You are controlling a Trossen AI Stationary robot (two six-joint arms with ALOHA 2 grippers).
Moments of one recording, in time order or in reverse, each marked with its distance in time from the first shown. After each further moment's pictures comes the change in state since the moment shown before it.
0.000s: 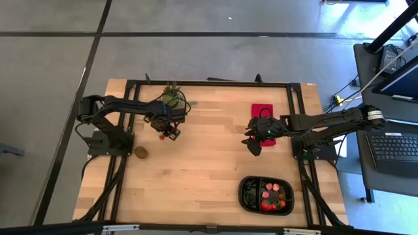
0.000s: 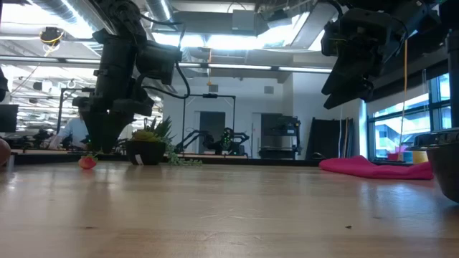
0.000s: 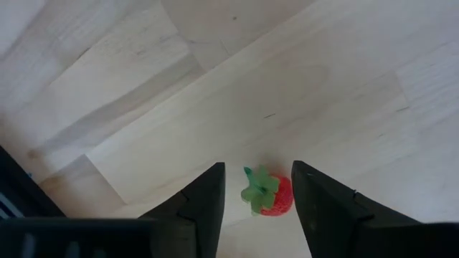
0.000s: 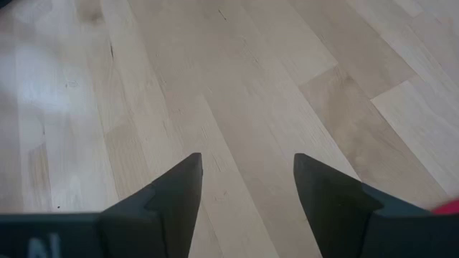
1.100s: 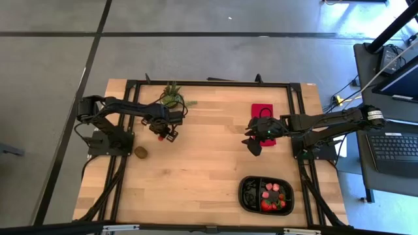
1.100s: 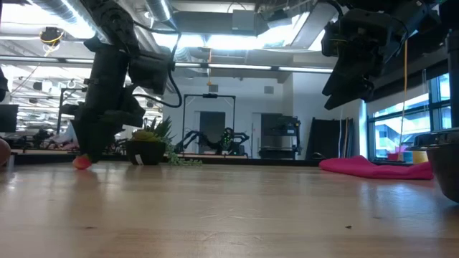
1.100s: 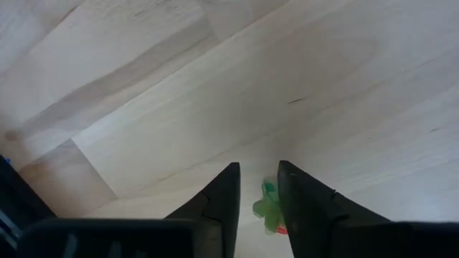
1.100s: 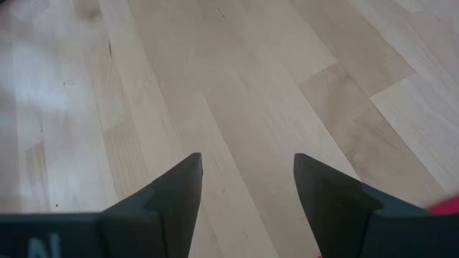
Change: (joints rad) left arm 0.000 -0.001 -0.088 0.060 0.012 -0.044; right arm 0.000 0.000 0.000 -0.008 0.000 -0.001
